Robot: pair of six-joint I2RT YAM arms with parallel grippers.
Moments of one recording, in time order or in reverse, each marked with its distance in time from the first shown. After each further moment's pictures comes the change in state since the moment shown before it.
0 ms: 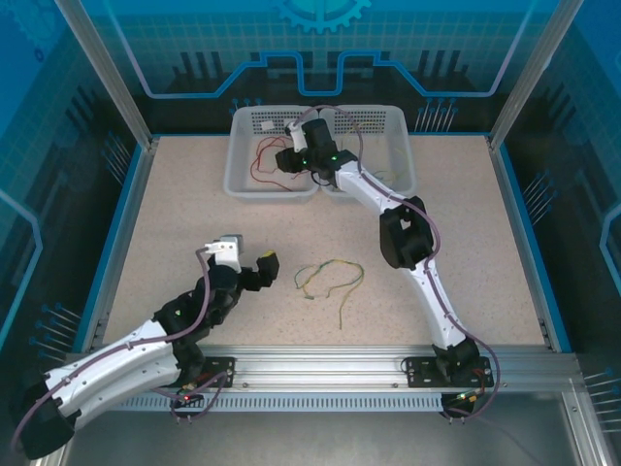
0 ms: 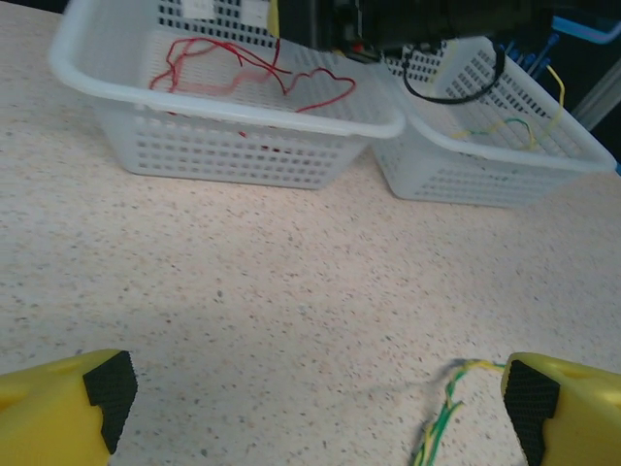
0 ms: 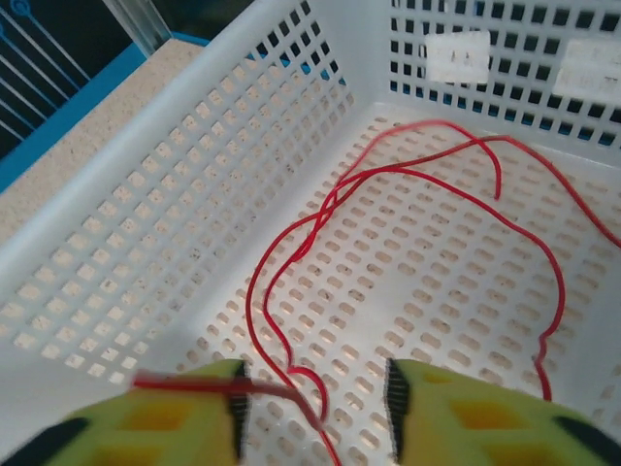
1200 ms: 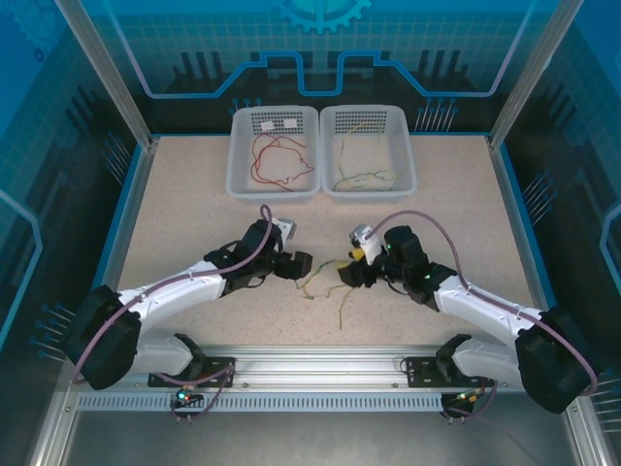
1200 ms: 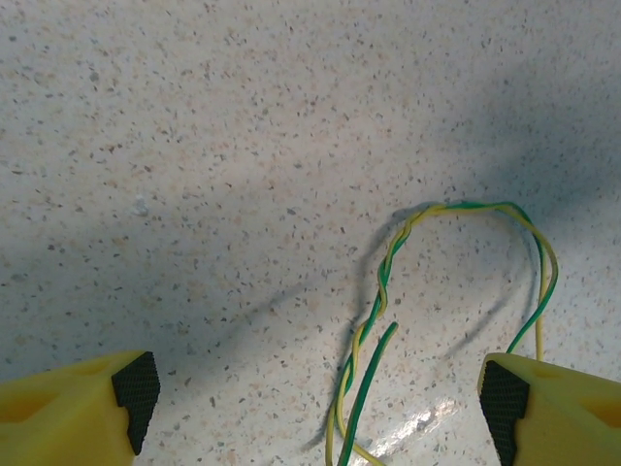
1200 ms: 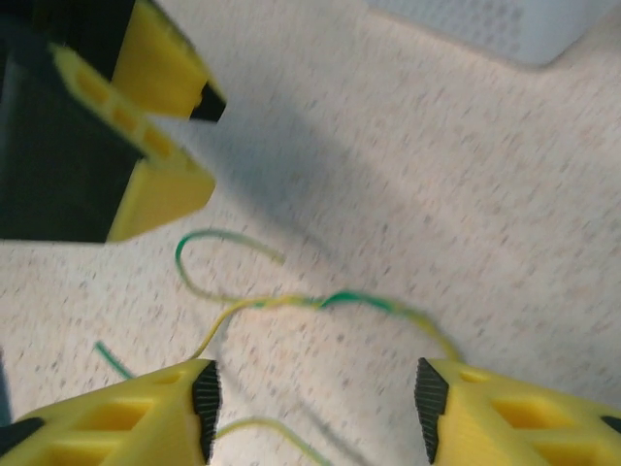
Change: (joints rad) left arm 0.130 0.659 0.338 -0.086 0.557 0.136; right arm 0.067 -1.395 -1.809 0.355 -0.121 -0.155
